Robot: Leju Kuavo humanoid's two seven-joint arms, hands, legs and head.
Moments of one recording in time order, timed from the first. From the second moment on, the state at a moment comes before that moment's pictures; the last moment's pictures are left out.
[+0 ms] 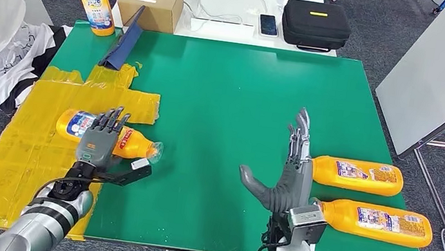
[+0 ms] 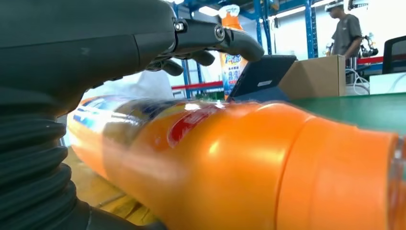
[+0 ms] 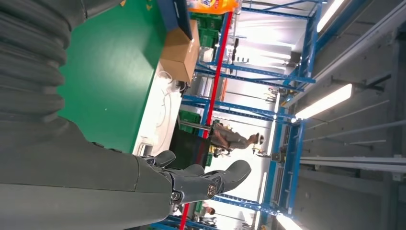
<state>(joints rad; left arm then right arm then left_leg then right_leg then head) -0.45 0.03 -0.16 -0.63 -1.47 0.71 -0.15 -0.09 0.13 0.33 -1.56 0.13 -0.23 -0.59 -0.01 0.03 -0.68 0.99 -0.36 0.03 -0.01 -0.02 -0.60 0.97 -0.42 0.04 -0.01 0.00</state>
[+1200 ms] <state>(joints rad) 0.01 -0.09 -0.22 -1.53 -0.46 0.25 -0.68 -0.24 -0.34 0.11 -1.28 0.93 -0.15 -0.25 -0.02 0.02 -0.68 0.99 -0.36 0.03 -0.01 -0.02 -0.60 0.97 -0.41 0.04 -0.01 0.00</state>
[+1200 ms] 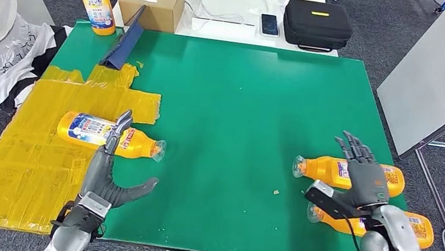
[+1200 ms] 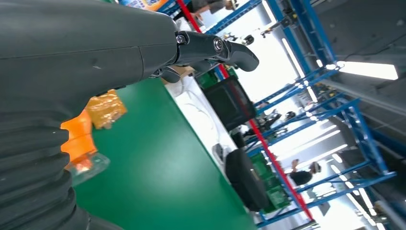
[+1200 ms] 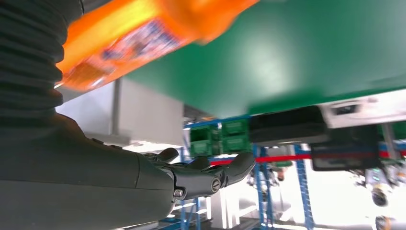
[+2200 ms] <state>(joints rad) -0.04 -0.09 -0.25 -1.55 -0.38 0.19 -0.68 -0.46 -0.50 0.14 -0.84 0.95 0.01 -0.29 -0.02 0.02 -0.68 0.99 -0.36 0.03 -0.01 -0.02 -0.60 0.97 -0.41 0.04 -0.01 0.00</state>
